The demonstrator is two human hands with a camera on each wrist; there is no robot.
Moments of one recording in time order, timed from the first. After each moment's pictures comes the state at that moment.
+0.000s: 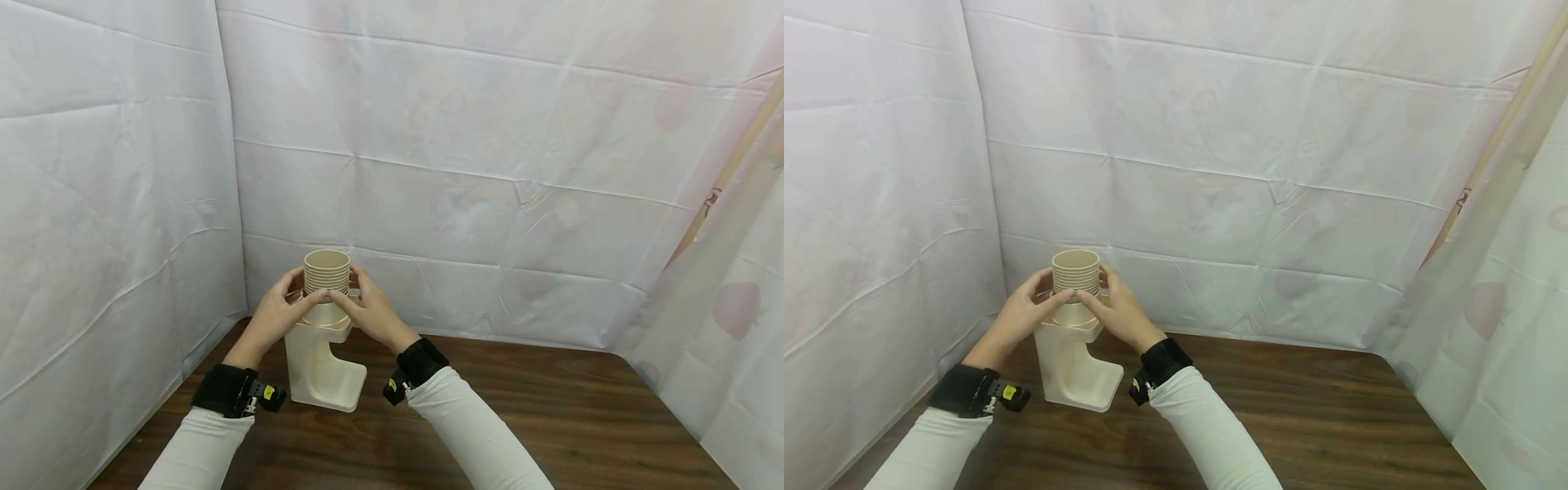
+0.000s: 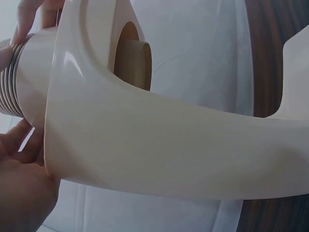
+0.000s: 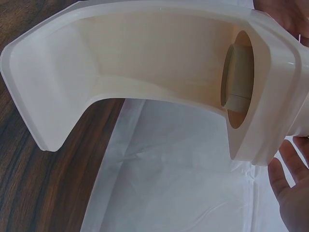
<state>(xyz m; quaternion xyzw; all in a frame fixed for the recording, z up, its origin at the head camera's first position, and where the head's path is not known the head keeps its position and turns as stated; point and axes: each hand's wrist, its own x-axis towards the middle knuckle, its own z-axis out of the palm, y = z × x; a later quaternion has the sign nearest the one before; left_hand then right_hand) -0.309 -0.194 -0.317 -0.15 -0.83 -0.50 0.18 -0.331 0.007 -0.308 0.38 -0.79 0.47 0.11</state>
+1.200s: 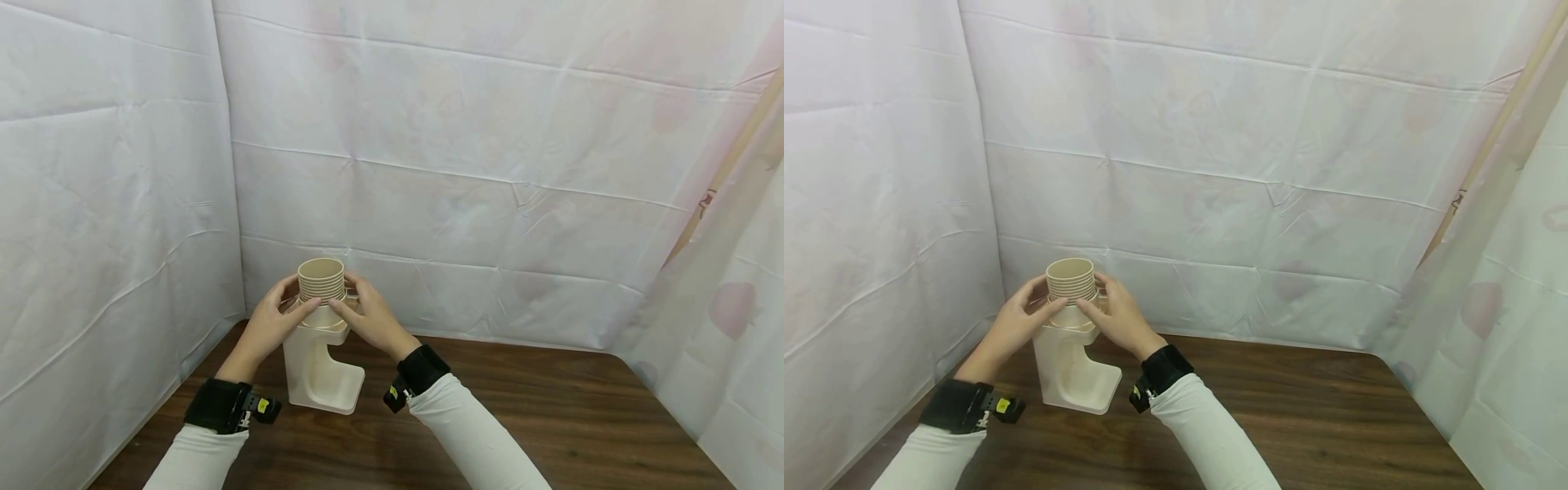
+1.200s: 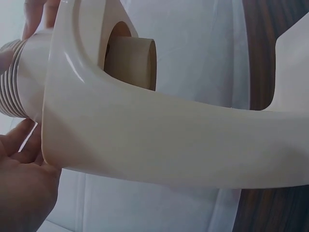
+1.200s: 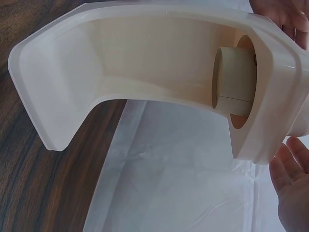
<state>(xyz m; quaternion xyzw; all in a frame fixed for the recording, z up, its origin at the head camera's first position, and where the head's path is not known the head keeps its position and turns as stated) -0.300 -0.198 -0.328 -0.16 -0.82 -0.51 0.20 -0.343 0.011 -0.327 0.39 -0.80 0.43 0.14</state>
